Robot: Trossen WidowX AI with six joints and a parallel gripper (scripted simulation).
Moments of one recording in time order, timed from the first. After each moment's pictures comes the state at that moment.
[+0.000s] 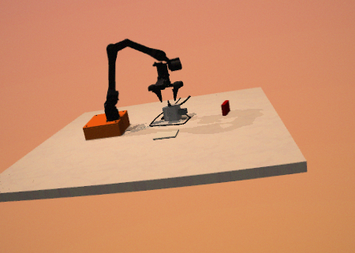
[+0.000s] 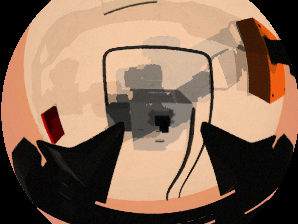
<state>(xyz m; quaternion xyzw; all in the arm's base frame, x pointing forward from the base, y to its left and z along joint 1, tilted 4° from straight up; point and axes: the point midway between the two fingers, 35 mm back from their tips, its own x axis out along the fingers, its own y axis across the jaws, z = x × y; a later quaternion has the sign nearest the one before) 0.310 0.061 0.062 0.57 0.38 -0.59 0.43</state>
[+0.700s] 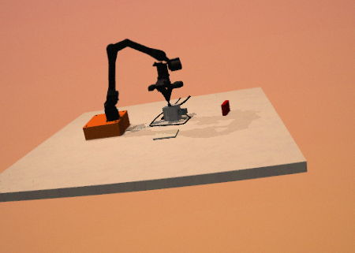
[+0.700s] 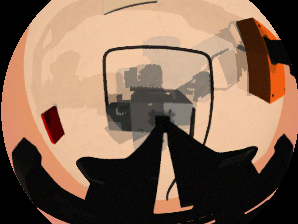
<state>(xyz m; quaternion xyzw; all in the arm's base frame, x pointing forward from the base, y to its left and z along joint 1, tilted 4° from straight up) 0.310 0.061 0.062 0.57 0.38 -0.59 0.43</state>
